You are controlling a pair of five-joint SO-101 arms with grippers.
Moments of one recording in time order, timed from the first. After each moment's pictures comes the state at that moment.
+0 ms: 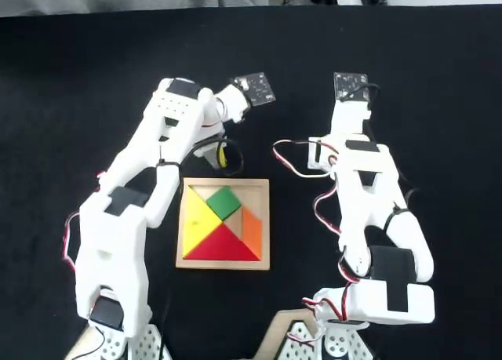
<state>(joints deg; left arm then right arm) 12.5 35.7 -18.3 65.8 -52.8 5.7 -1.5 39.3 34.3 1.5</state>
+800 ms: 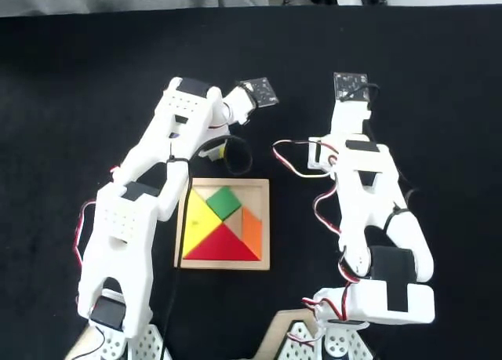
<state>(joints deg) 13.0 46.2 -30.7 74.1 -49.6 5.7 -1.5 39.3 34.3 1.5</state>
